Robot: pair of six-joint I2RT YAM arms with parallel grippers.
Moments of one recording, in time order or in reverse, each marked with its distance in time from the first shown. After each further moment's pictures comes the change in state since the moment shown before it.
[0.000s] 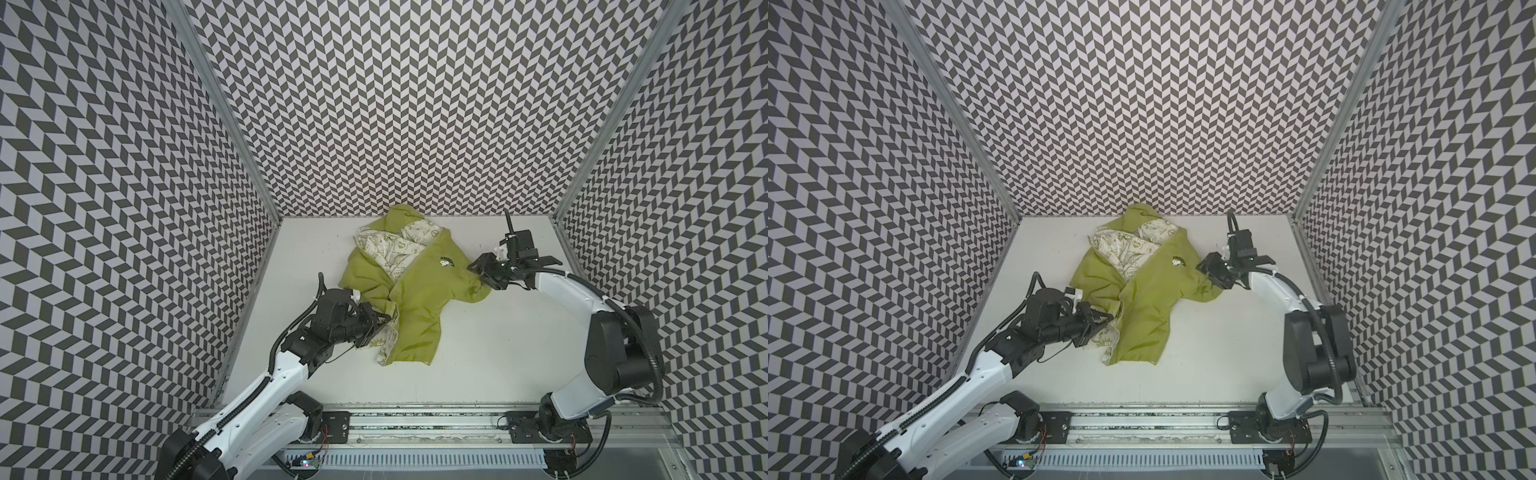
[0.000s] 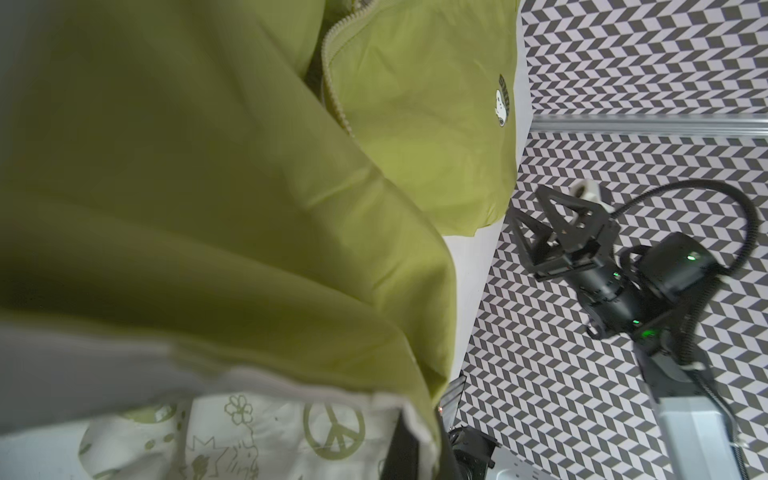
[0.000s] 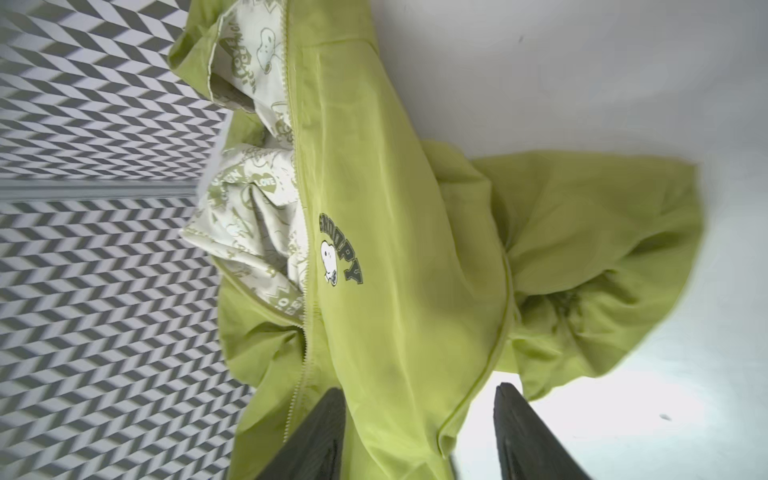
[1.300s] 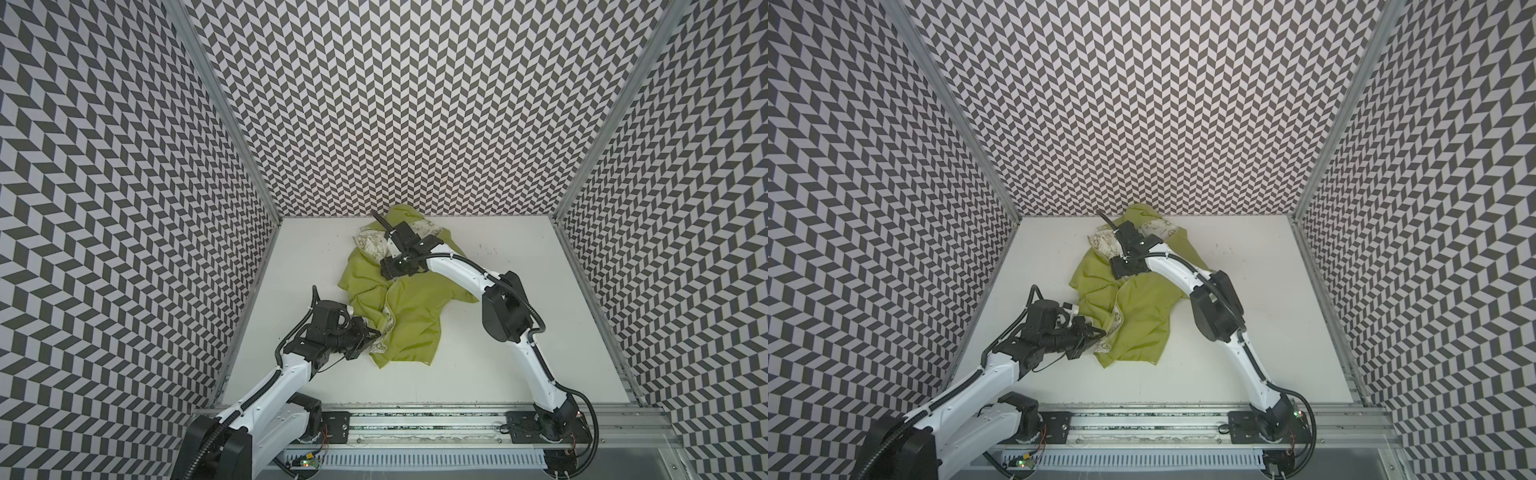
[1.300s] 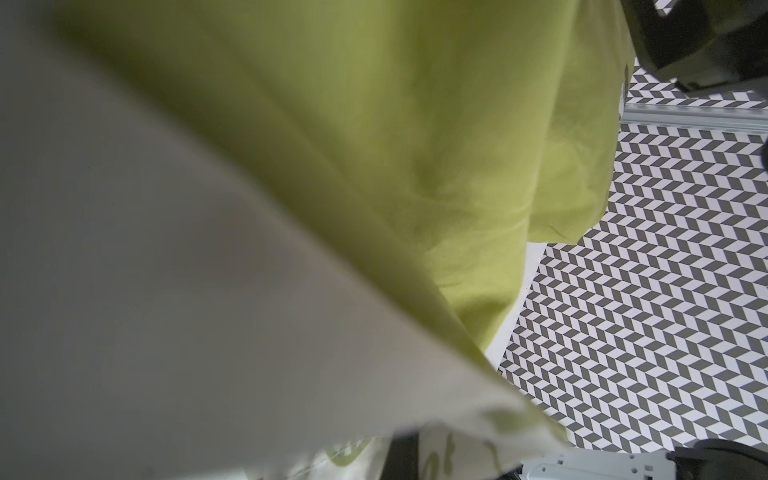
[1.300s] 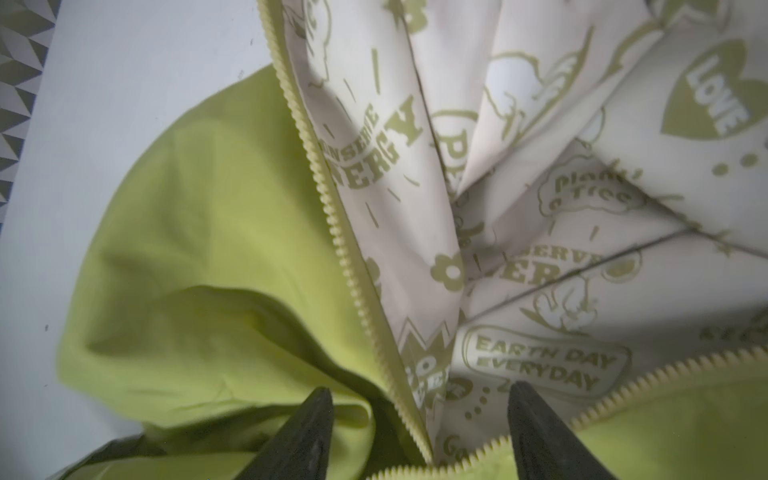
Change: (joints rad) left arm 0.190 0.085 -0.163 0.062 0.192 0.175; right arm 0.537 0.828 1.027 -0.215 0.256 -0.412
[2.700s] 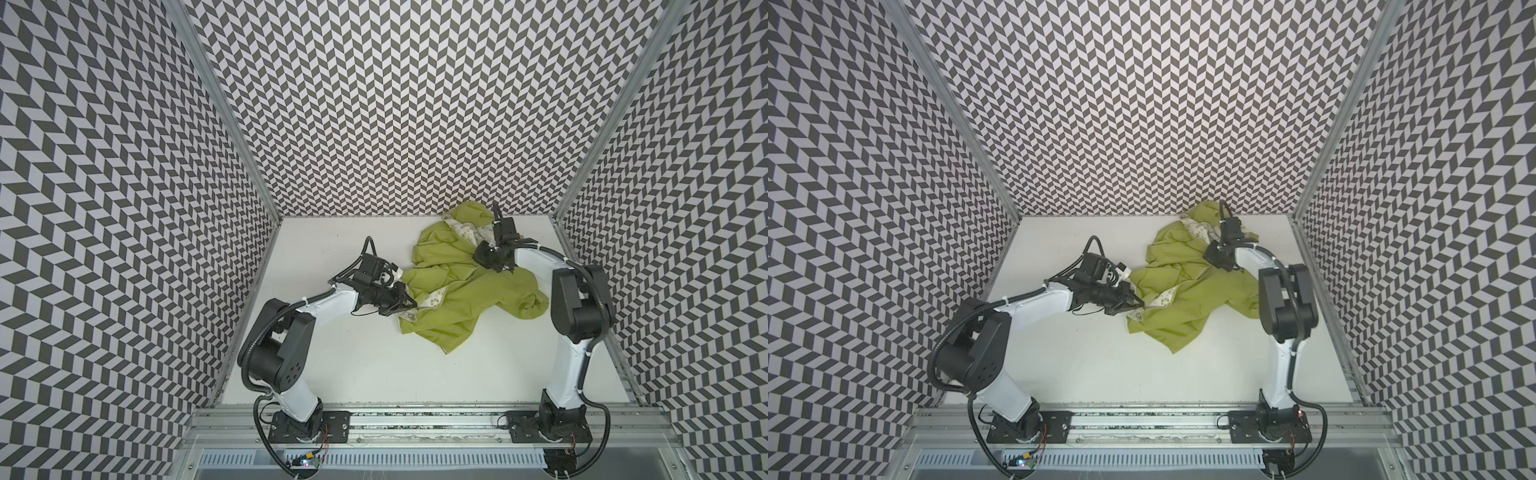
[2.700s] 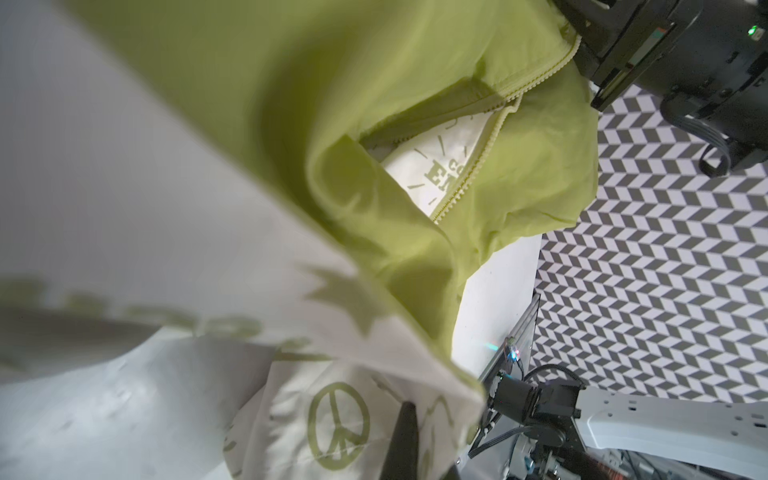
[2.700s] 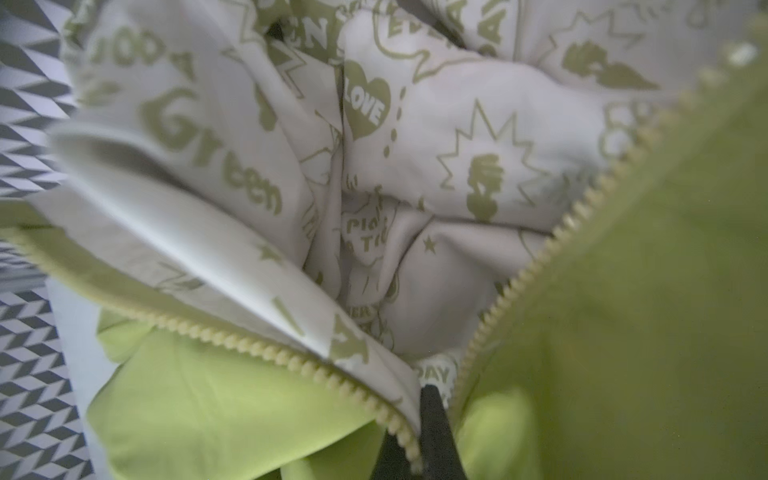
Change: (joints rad) left arm -0.171 0.752 0.653 -0.051 0.166 0.423; right arm -0.582 -0.484 -0.847 0.357 -0.103 0.407
